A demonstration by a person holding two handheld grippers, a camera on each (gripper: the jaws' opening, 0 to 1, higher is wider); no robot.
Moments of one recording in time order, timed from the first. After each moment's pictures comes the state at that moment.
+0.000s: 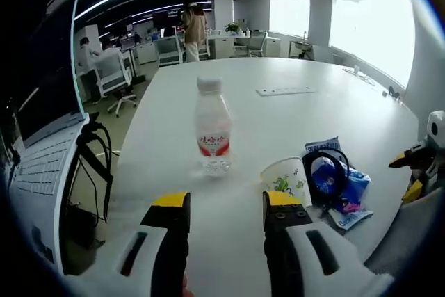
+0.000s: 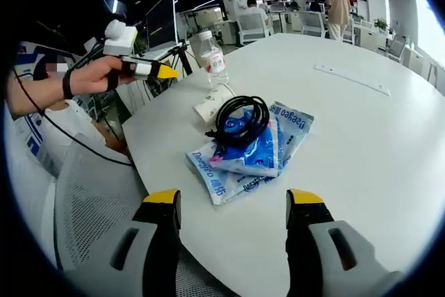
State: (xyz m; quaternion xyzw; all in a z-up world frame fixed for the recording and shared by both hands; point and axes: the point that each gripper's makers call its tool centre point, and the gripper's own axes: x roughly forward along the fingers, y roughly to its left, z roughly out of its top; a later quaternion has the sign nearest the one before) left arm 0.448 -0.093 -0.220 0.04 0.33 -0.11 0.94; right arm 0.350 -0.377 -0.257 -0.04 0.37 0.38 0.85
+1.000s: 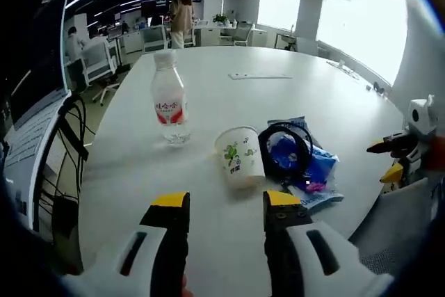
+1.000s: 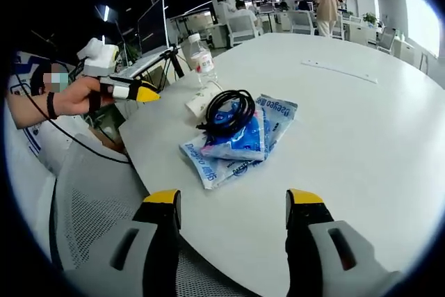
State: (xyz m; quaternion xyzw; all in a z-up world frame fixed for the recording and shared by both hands) left arm 0.404 -0.139 -0.246 0.02 0.36 -0.16 0.92; right arm 0.335 -0.405 -0.265 -0.02 0.38 0.36 0.85
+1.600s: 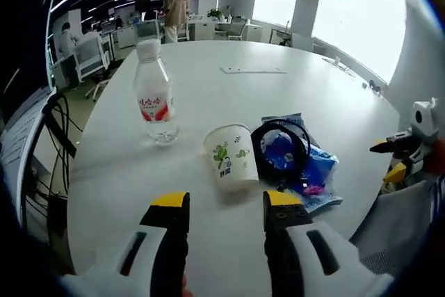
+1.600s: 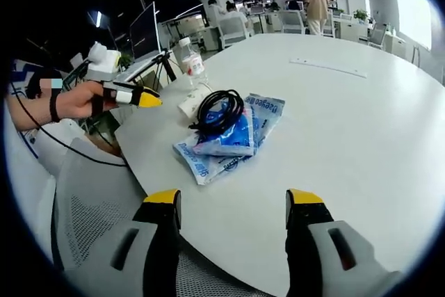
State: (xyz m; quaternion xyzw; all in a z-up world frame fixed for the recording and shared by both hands) left arm 0.413 -0.152 -0.260 0.01 0.38 -0.17 0.91; right arm 0.333 -0.418 -0.264 0.00 0.38 0.33 0.86
